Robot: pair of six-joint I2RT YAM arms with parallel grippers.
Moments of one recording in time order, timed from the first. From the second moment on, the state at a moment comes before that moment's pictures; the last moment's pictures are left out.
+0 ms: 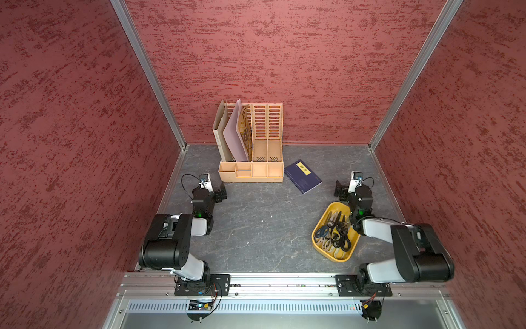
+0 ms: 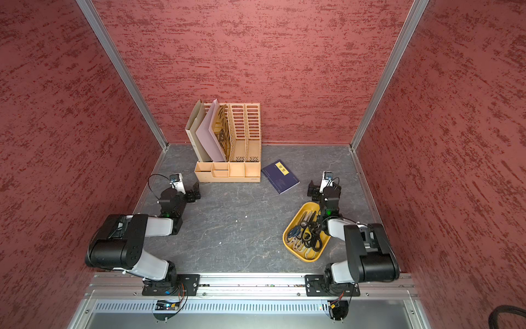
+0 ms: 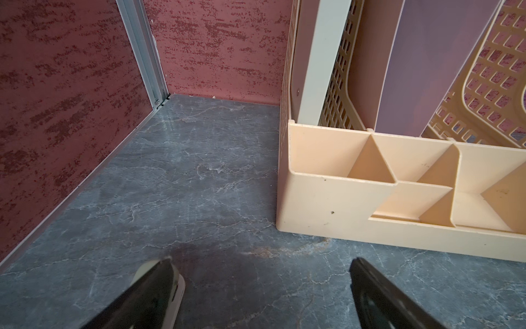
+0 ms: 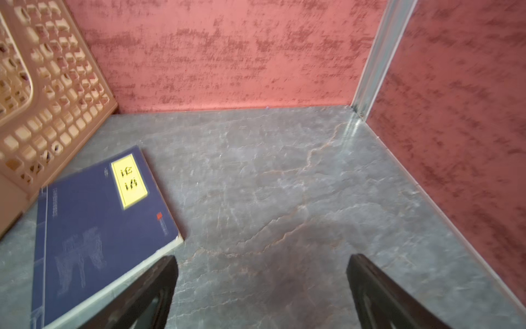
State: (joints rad) left arm 0.00 1.53 0.36 0.89 -0.09 -0.09; right arm 0.04 1.36 0.47 0.61 0.18 0.09
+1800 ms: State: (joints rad) left arm -0.30 1.09 0.91 -0.85 -0.05 -0.78; right arm 0.60 1.46 0.98 -0.88 0.12 0.98
